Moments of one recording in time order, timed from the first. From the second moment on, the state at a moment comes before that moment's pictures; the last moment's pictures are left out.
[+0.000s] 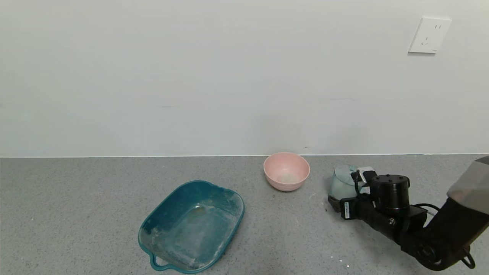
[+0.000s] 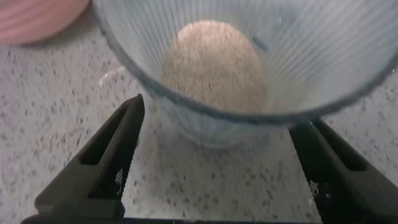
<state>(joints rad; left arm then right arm) 0.00 0.00 0.00 0.00 0.00 0.00 0.28 2.14 -0.60 -1.06 -0.15 0.08</state>
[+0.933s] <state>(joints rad) 0.00 0.00 0.00 0.00 0.00 0.00 0.26 1.41 -0.73 -0.05 -0.03 0.04</state>
